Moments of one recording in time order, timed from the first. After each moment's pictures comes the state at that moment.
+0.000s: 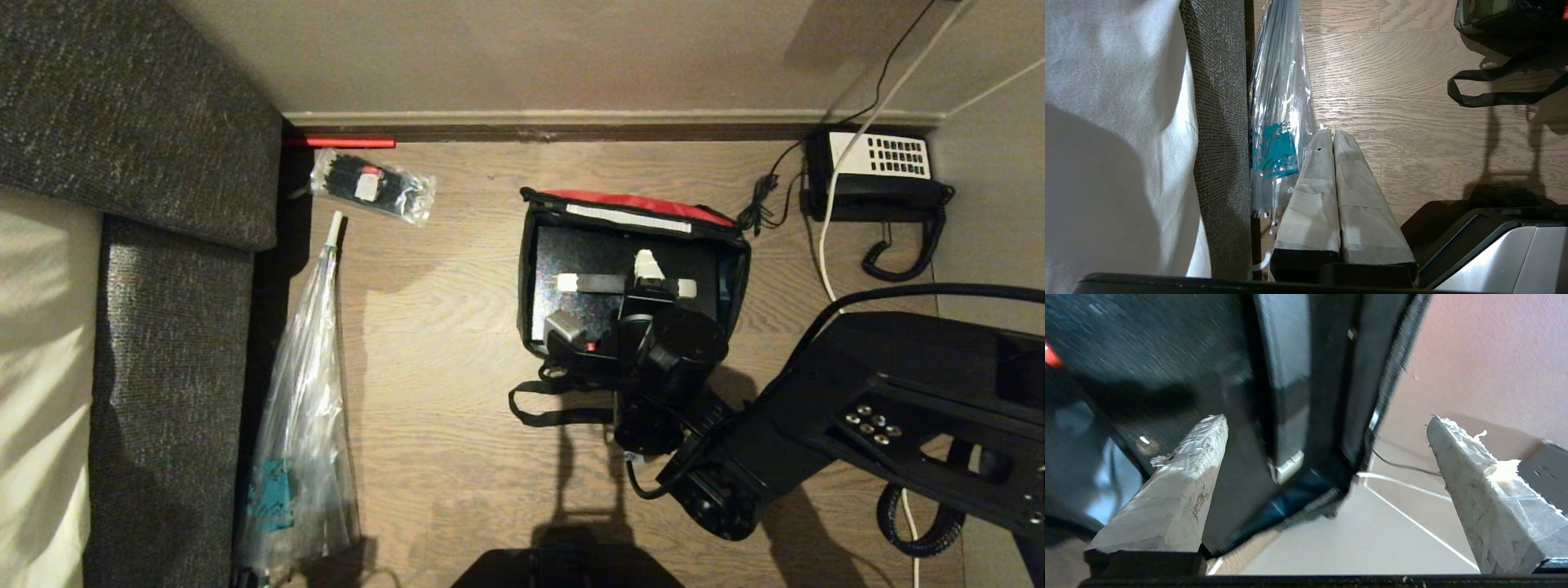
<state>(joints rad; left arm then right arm) 0.00 0.00 0.00 0.00 -0.02 0.07 0.74 2.27 -1.02 -1.52 -0.88 -1.71</state>
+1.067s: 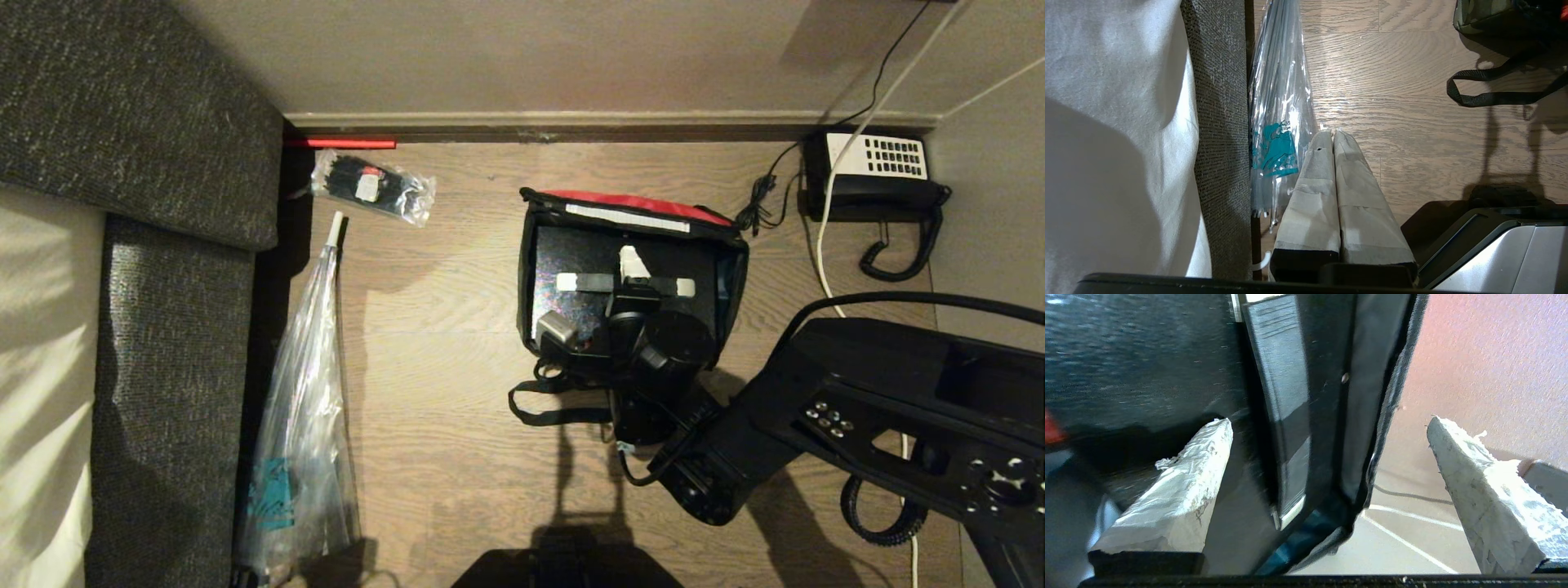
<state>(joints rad) 0.00 0.00 0.00 0.00 -0.02 0.07 0.68 2.35 -1.09 -1.53 -0.75 -1.68</state>
